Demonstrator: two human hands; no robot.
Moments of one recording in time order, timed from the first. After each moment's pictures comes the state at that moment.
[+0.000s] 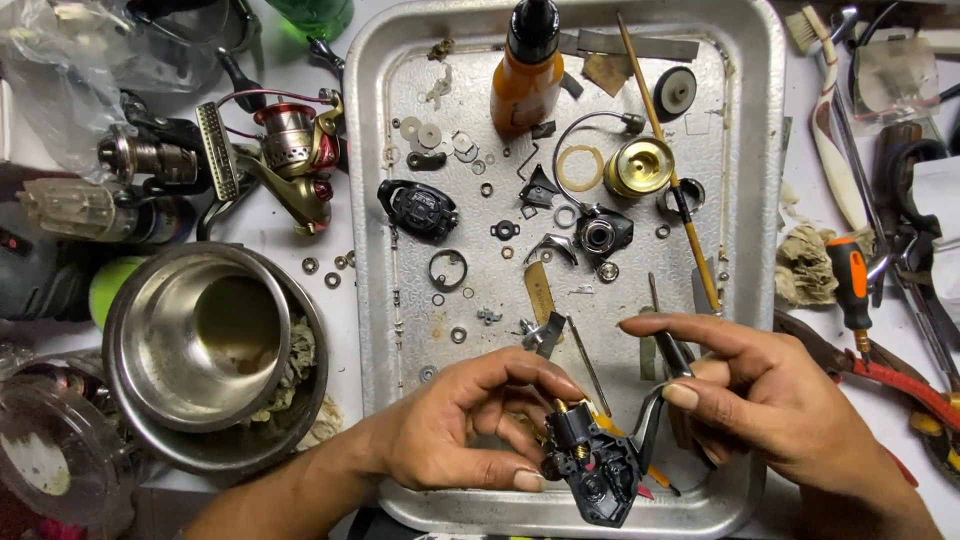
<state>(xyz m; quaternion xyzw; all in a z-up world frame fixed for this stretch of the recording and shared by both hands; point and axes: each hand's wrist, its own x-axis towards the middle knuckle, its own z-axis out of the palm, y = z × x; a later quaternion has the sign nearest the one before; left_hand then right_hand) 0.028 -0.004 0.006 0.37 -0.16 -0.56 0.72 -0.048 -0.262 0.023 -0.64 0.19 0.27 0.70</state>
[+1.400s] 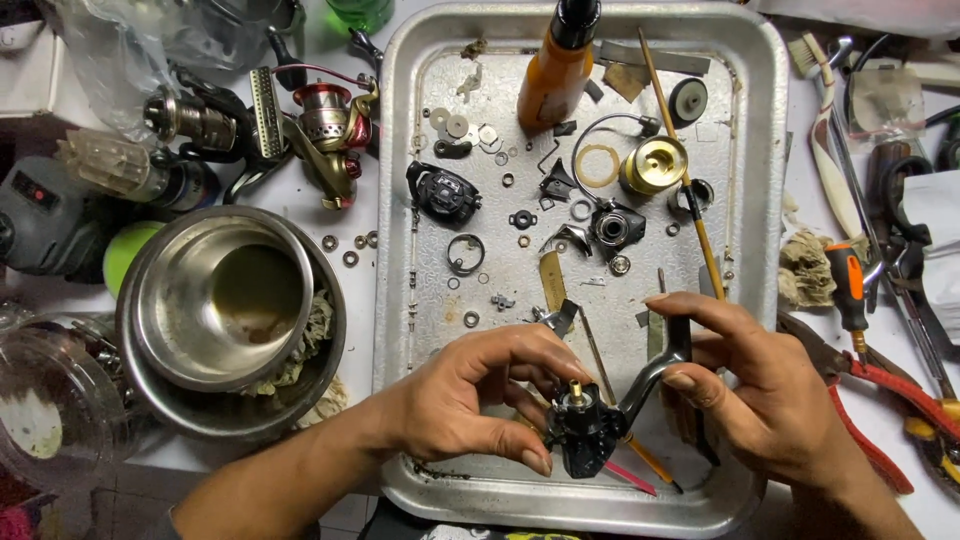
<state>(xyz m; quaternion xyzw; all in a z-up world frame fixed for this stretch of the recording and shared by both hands) 0.021 0.003 -0.001 0.44 -0.25 -0.47 0.73 -0.063 -0.252 0.011 -0.88 0.06 0.11 0.45</state>
